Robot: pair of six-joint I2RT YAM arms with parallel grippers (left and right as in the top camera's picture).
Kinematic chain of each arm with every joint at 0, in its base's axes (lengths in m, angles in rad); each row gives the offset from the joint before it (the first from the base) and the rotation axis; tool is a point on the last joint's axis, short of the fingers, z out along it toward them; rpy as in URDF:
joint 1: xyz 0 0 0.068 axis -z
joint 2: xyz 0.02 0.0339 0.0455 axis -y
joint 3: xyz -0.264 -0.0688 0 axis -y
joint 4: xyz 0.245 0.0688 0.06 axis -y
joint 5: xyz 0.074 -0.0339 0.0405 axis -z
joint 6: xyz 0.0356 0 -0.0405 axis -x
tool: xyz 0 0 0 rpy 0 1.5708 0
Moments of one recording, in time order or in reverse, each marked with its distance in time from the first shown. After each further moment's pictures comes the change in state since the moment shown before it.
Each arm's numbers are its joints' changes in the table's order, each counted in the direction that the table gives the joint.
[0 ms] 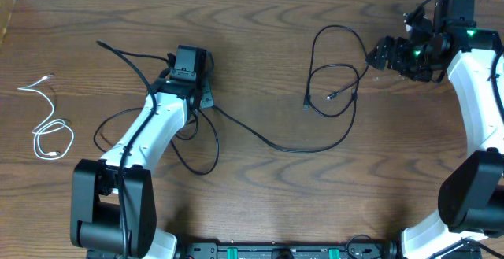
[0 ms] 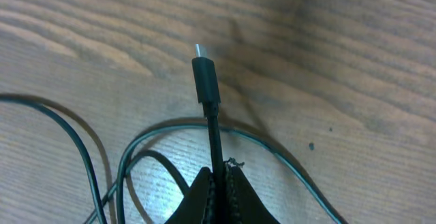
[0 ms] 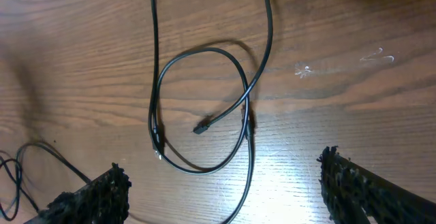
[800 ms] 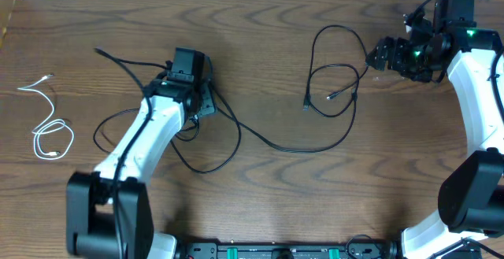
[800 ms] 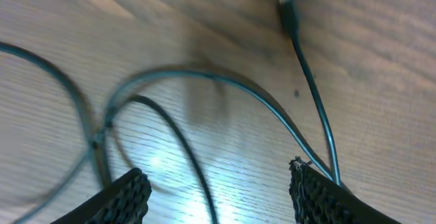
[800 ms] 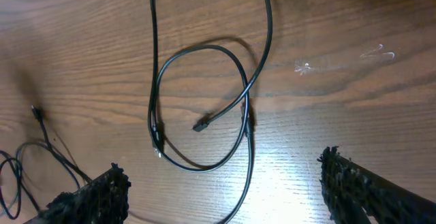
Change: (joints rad) left arm 0.000 0.030 0.003 -0.124 0.114 0.047; right arm 0.000 0.000 0.000 -0.011 0.000 0.000
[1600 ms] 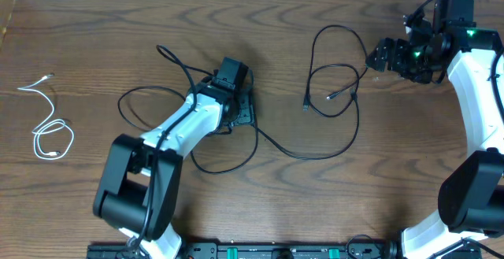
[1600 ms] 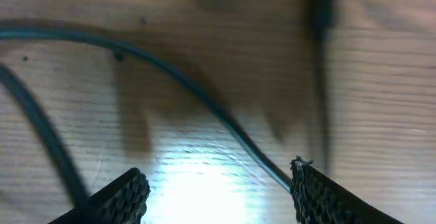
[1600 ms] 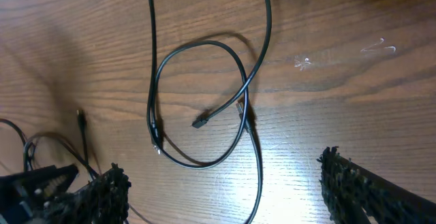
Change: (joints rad) left arm 0.198 -0.174 0.000 0.130 0.105 0.042; right arm 0.000 0.000 0.000 -0.010 0.000 0.000
